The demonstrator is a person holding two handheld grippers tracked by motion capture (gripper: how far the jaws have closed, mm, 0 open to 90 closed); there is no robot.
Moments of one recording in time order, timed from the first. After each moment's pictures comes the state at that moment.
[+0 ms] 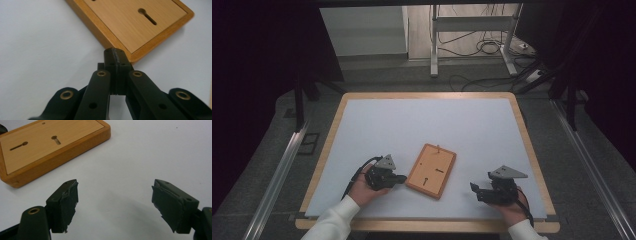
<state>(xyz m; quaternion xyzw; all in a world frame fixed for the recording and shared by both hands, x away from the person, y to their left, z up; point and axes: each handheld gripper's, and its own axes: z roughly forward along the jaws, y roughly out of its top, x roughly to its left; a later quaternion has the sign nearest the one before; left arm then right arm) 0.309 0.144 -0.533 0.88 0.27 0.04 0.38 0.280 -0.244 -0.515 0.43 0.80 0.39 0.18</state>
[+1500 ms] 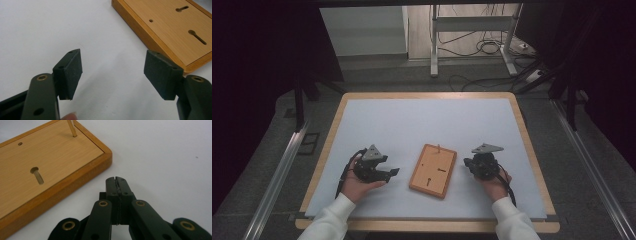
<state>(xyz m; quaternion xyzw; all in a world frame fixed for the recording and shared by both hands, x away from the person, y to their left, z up) 0.318 0.179 -0.521 0.83 0.37 0.13 0.40 0.353 -0.200 -0.516 0.42 0.82 0.36 0.17</state>
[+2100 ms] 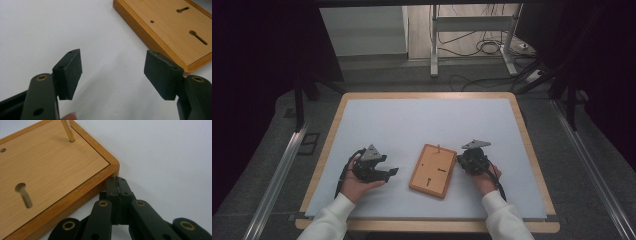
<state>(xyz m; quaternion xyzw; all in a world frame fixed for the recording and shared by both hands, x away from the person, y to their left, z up) 0.317 0.180 -0.520 0.83 0.36 0.14 0.40 0.372 -0.178 -0.526 0.42 0.82 0.34 0.18</state>
